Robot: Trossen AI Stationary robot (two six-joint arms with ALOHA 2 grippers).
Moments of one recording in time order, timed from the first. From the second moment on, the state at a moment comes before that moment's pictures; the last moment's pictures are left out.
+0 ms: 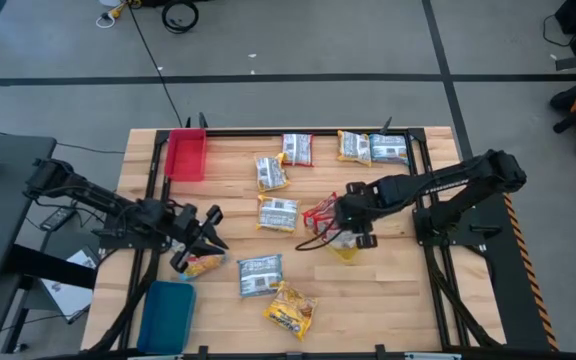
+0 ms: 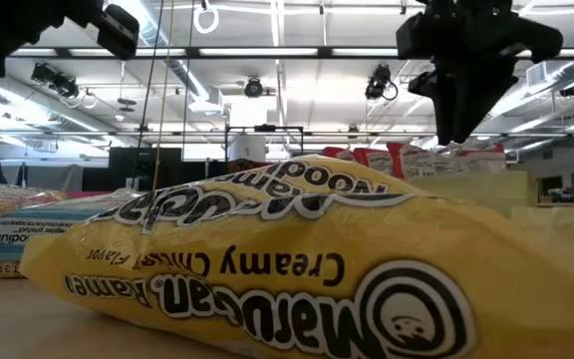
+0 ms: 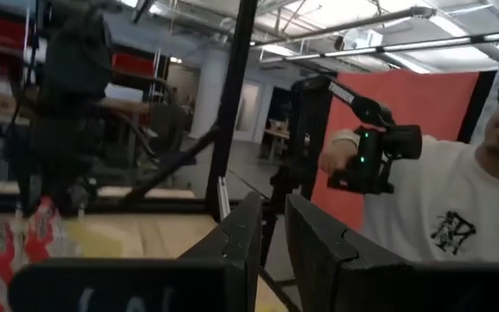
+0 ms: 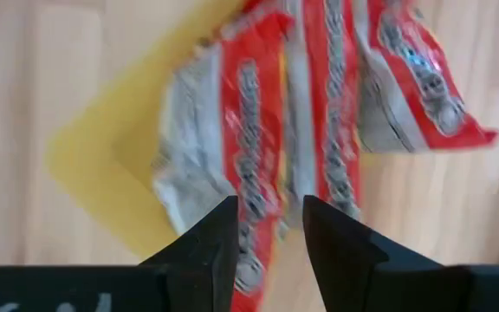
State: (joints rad) left arm -0.31 0.88 0.16 0.96 0.11 -0.25; right arm 0.14 1.42 1.08 -0.99 0.12 0.01
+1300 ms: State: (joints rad) left arm -0.31 0.90 0.16 0.94 0.10 -0.25; right arm 0.07 1.53 1.05 -0.80 0.08 -0.49
